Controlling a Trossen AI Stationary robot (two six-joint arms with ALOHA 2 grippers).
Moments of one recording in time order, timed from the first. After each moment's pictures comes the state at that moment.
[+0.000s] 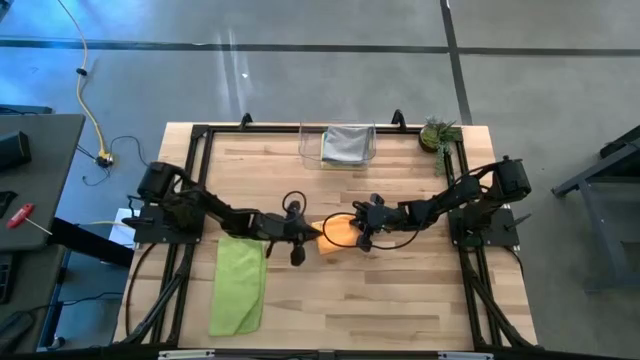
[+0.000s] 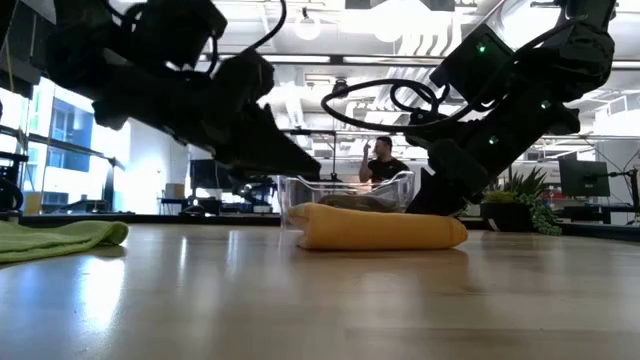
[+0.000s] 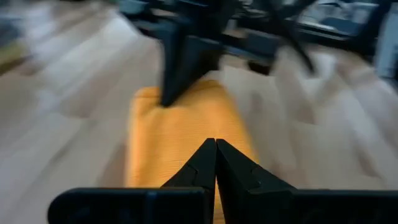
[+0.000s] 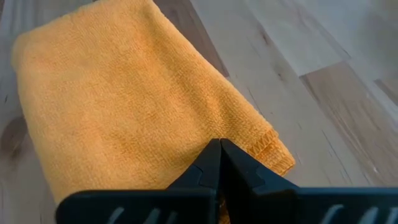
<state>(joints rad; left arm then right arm) -0.06 1.79 0.56 0.85 -0.25 -0.26 0.08 1.68 0.54 0.39 0.24 0.33</state>
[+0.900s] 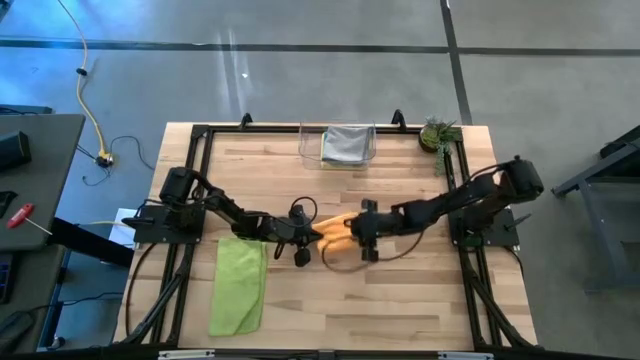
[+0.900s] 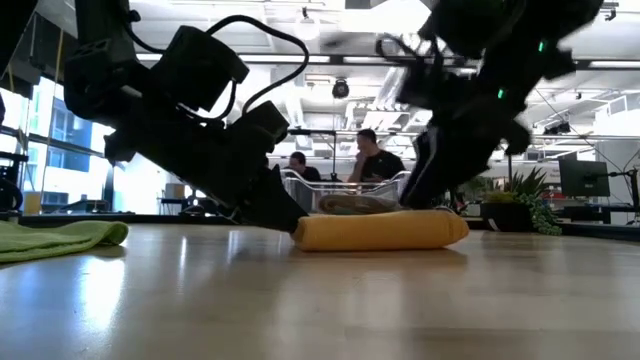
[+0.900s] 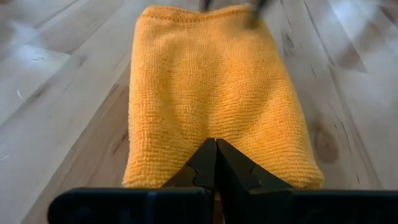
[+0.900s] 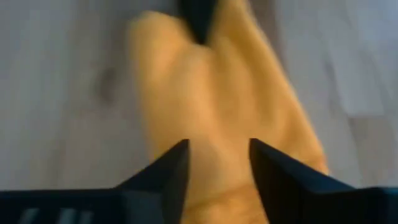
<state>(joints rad) -0.04 1.96 0.62 0.81 -0.22 -0.28 0.15 1.59 0.73 -0.03 0.16 0.10</state>
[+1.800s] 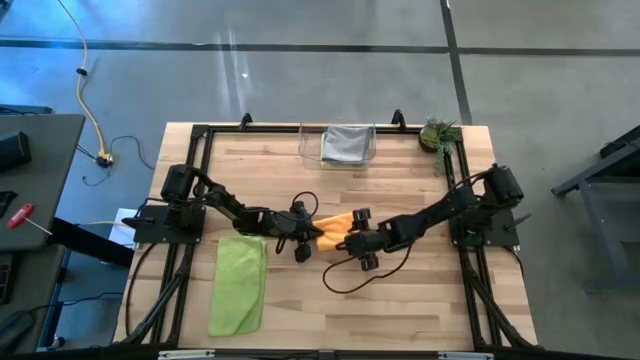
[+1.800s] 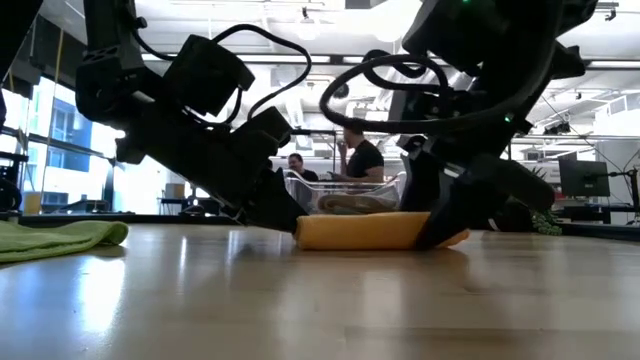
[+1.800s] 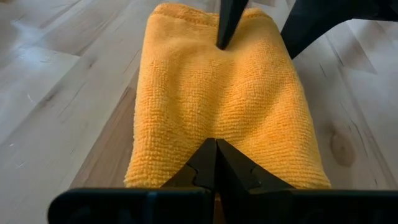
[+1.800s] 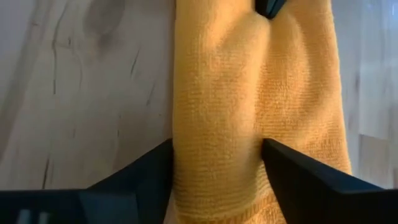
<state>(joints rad) 0.01 1.96 0.62 0.81 -0.16 -0.26 0.26 1.77 0.87 -0.17 0.34 -0.08</state>
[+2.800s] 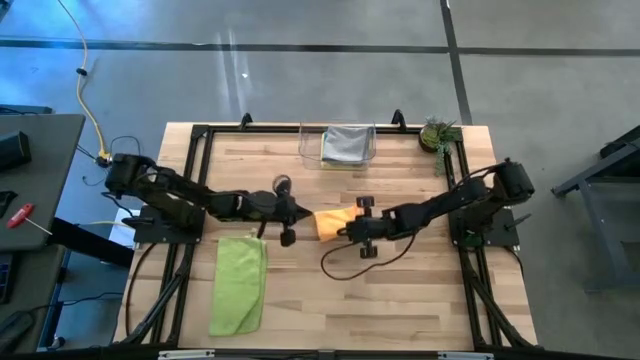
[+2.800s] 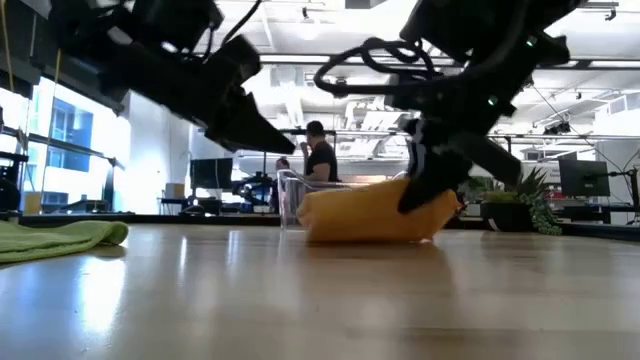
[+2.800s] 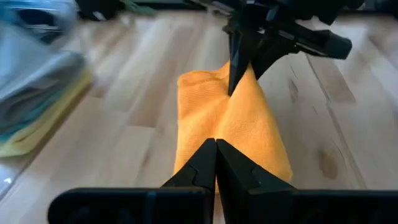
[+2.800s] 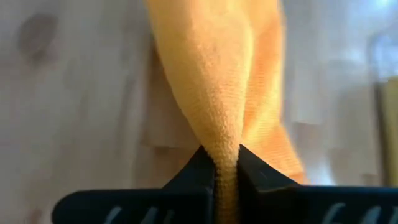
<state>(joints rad) 0.06 1.52 0.54 0.53 -0.18 -0.05 0.20 1.68 0.86 -0.20 0.37 -0.09</state>
